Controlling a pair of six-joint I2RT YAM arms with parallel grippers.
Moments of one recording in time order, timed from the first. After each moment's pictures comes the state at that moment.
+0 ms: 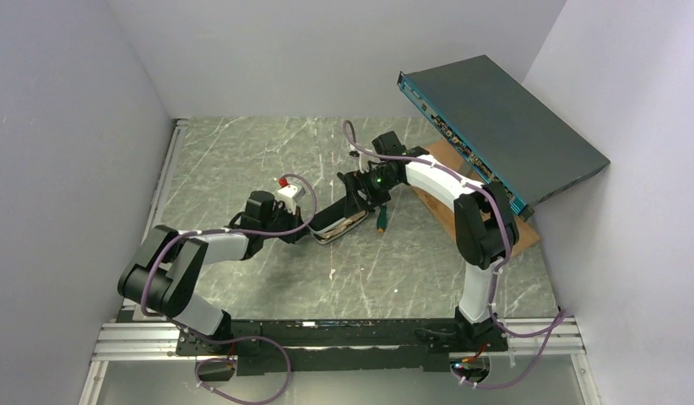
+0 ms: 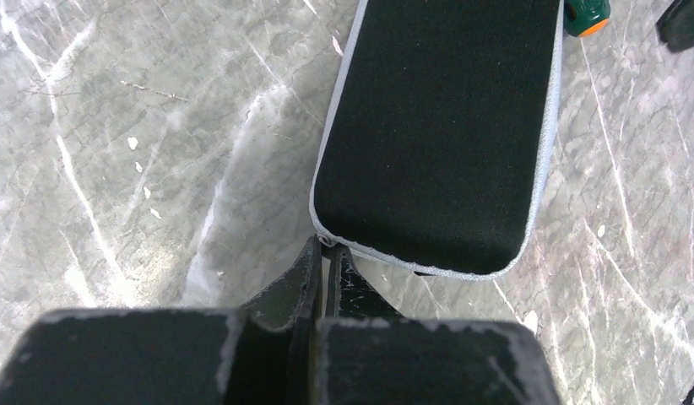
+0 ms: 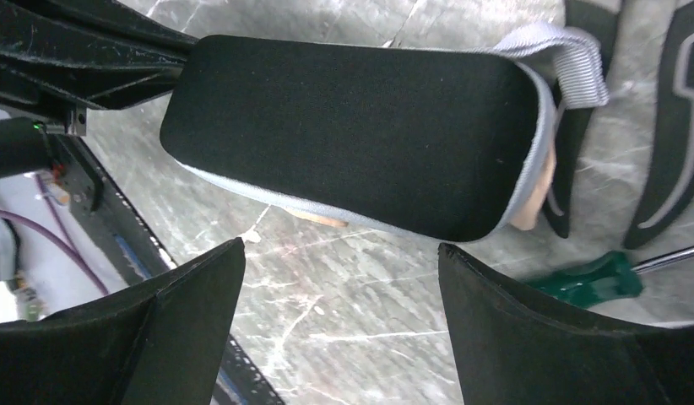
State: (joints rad) left arm -0.39 1.51 0.52 0.38 0.41 -0.12; right arm 0.47 1.90 1.44 -0.65 -0.58 0.02
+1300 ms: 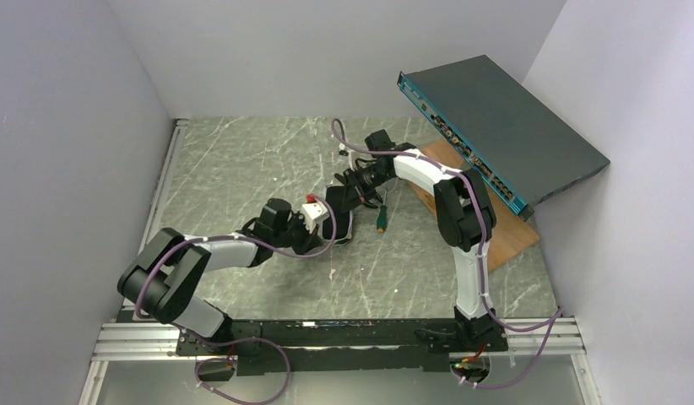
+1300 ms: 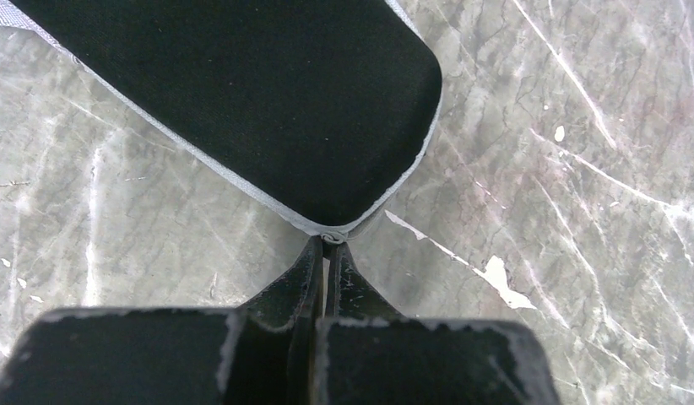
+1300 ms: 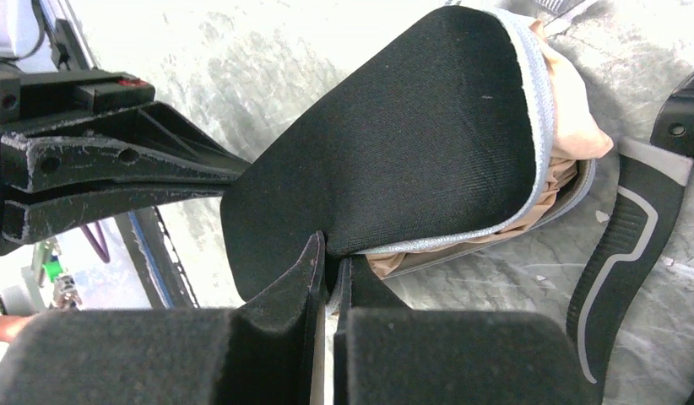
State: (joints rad) left arm -0.55 1.49 0.51 0.35 0.44 0.16; right arm 0.46 2.14 1.60 -0.67 -0.80 -0.10
